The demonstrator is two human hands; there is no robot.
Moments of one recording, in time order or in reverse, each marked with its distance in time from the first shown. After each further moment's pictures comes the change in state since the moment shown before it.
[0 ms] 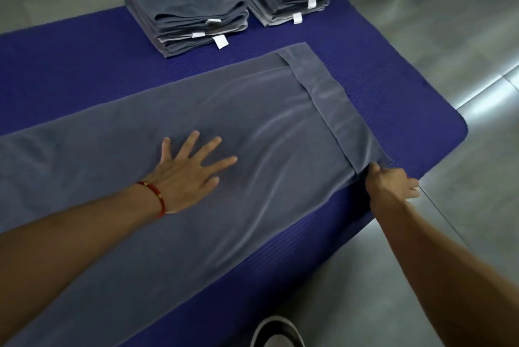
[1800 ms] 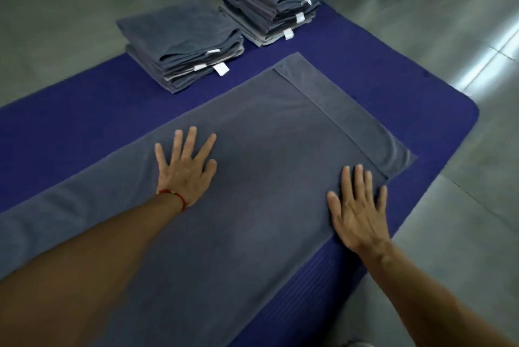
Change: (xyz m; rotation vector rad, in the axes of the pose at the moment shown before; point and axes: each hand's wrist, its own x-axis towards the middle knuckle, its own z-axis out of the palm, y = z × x) left_hand 0.037 -0.074 0.006 -0.103 0.211 -0.320; right_hand -0.125 0.035 0.057 -0.380 -0.105 -0.775
